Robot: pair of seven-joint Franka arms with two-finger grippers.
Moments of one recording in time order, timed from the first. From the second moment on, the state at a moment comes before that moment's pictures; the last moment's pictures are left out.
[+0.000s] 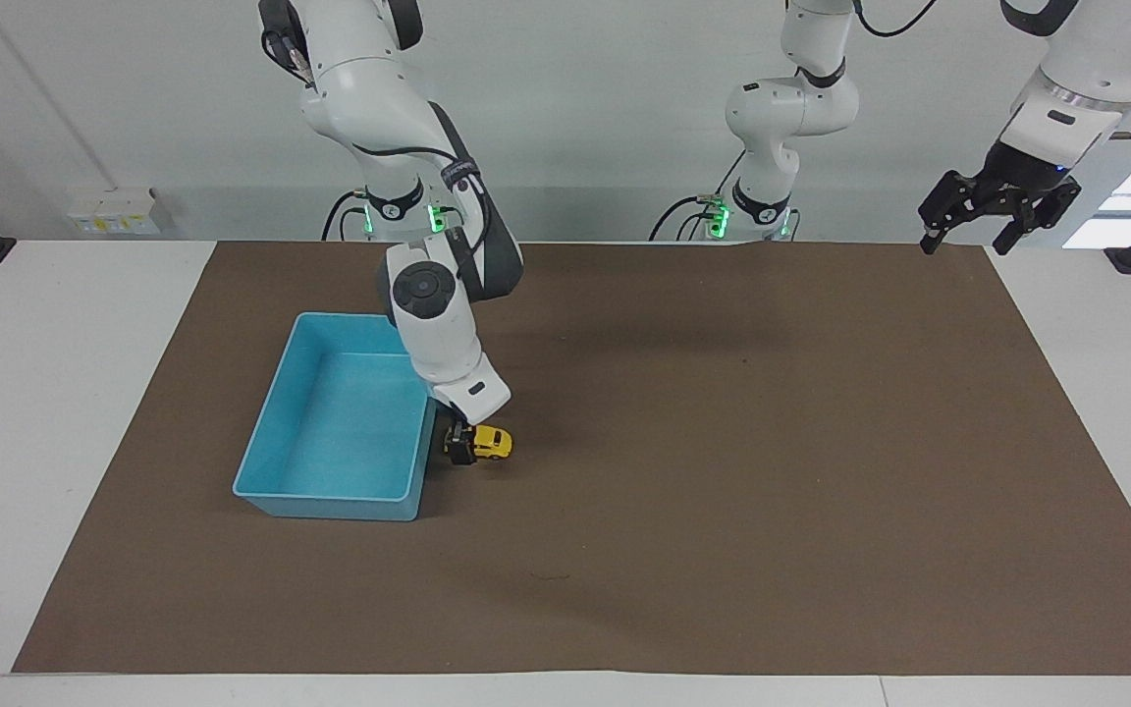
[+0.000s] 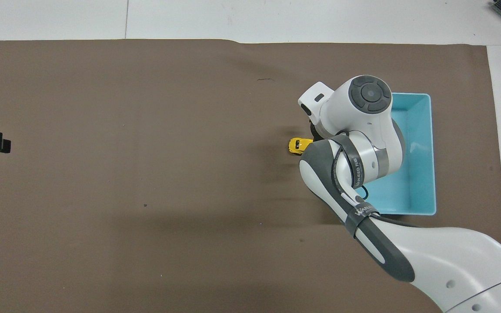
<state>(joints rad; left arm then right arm) 0.04 -0.07 -0.03 -1.58 -0.04 1.56 0.05 0.25 0.43 0.09 -1.78 0.00 2.22 -1.19</state>
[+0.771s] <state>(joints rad) 0.04 -0.07 -0.03 -1.58 -0.04 1.56 0.05 0.25 0.43 0.09 -1.83 0.00 2.26 -1.20</state>
